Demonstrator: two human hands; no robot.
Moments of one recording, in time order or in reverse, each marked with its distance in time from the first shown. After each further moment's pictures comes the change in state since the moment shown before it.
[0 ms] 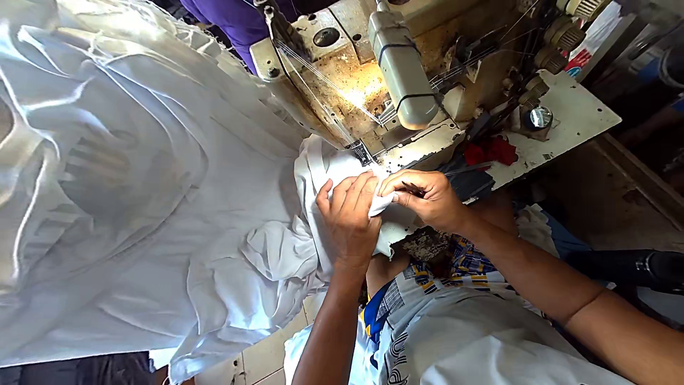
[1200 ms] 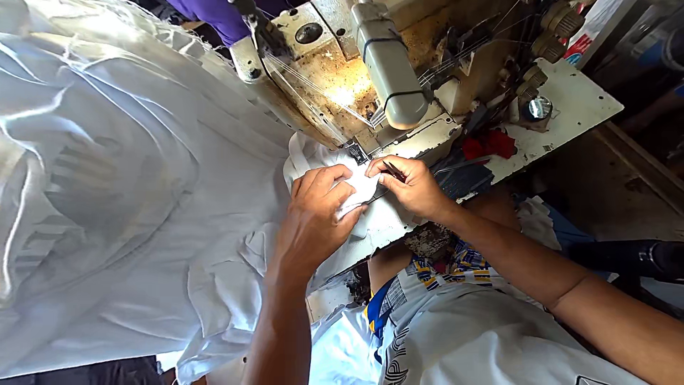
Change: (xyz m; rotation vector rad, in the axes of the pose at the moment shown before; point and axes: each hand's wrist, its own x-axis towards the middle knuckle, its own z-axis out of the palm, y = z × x) left_hand 0.045 -0.046 -0.063 -0.162 -0.502 0.188; right_hand 0.016 0.027 0.014 -0.077 0.122 0.131
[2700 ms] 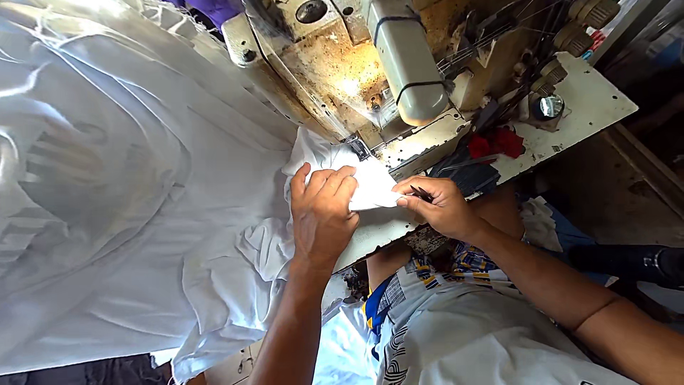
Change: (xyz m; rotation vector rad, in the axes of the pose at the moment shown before) left_hand 0.001 0.012 0.027 0.257 0.145 -0.053; right_hand -0.042 -0.016 -0.025 -0.051 -0.085 0.049
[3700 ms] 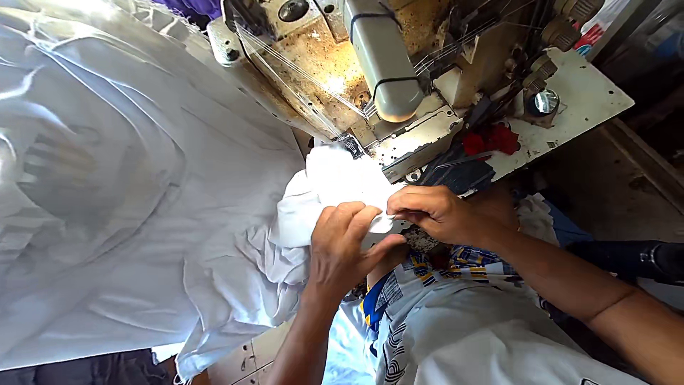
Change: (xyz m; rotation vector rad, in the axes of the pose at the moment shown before) left_hand -0.038 0.045 -0.001 -0.323 0.148 0.011; right_hand -0.007 -0.013 -0.016 -0.170 -0.278 -0.192
